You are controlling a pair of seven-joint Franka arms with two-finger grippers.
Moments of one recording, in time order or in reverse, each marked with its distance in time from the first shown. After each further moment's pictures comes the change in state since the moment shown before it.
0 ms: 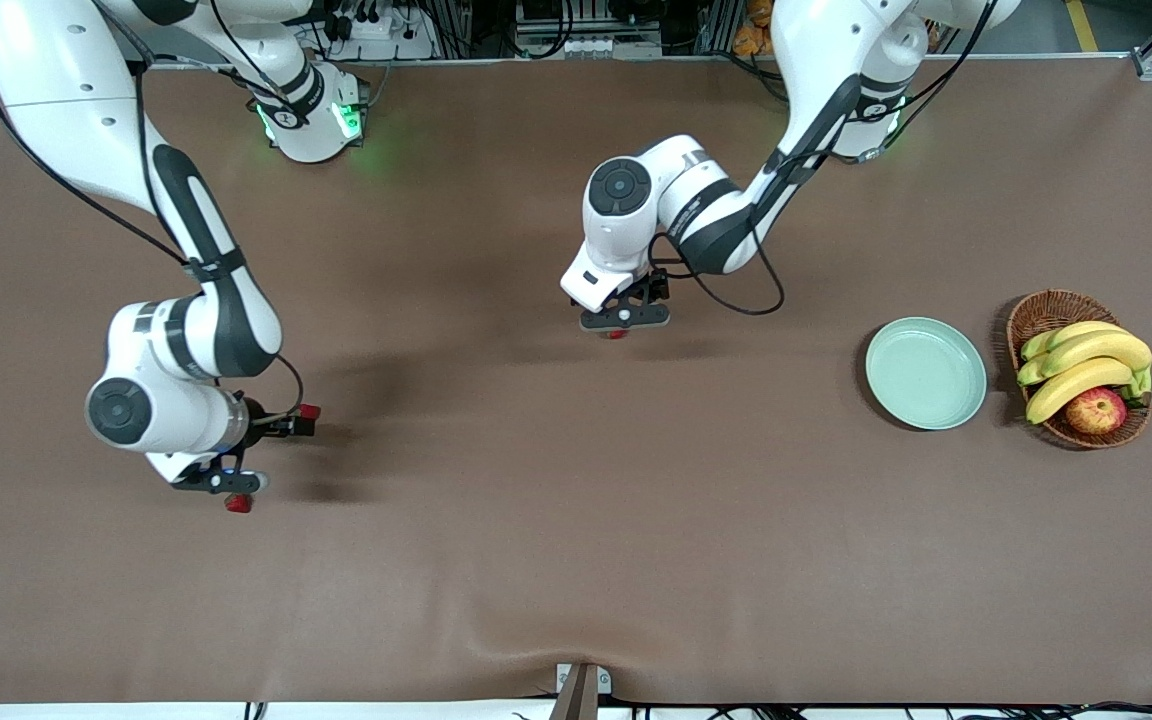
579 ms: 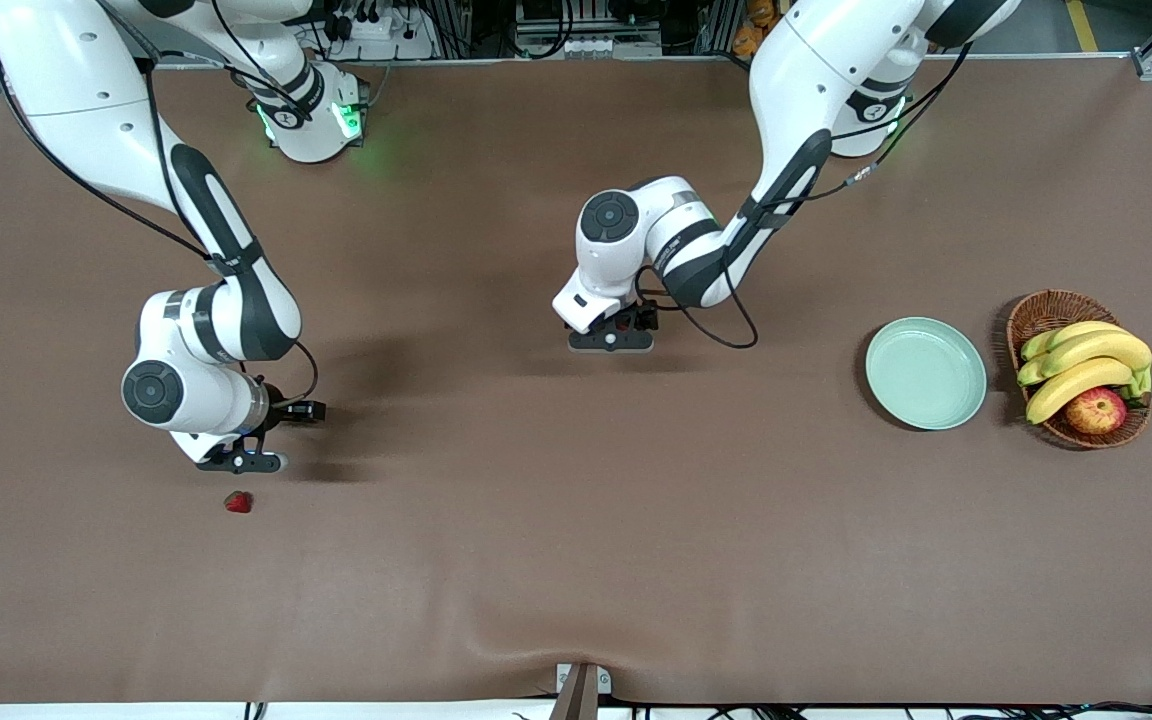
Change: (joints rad) left arm 0.000 0.134 0.008 0.065 0.119 0.096 -0.004; right arm 0.002 -0.010 0.002 -0.078 -0.001 0.053 -0.003
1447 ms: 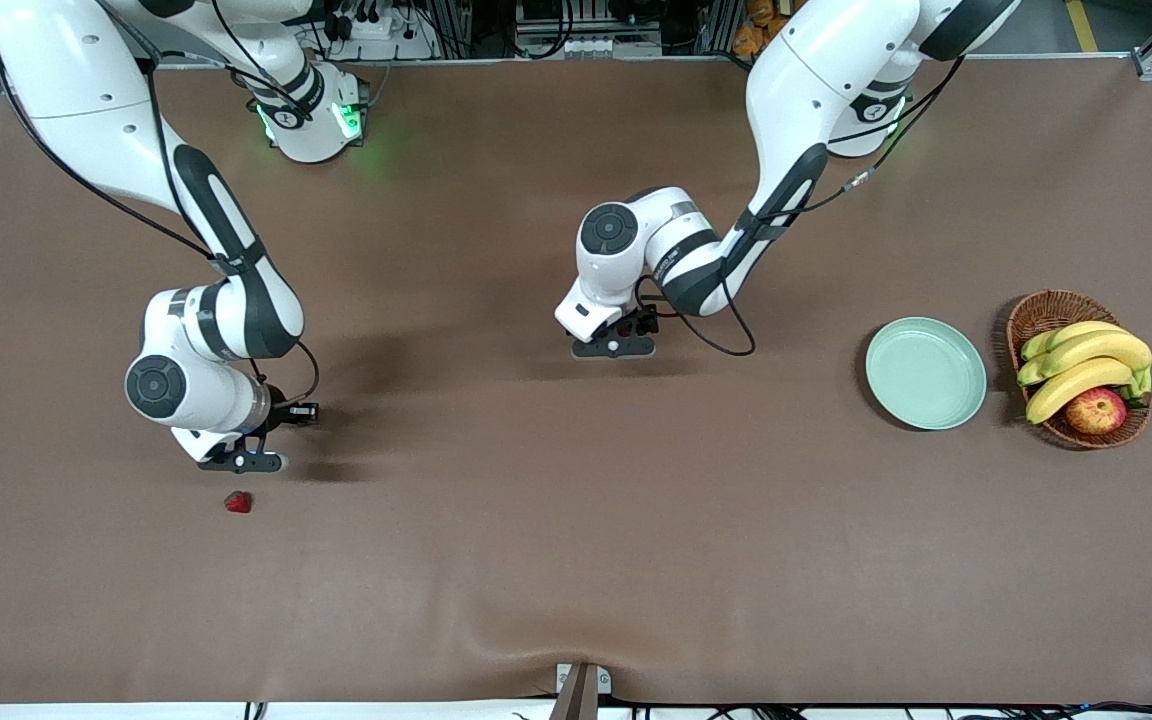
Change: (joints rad) left arm 0.006 0.026 0.003 0.012 0.000 0.000 -0.039; right arm 0.000 -0.001 0.000 -0.021 -0.001 0.056 -0.003
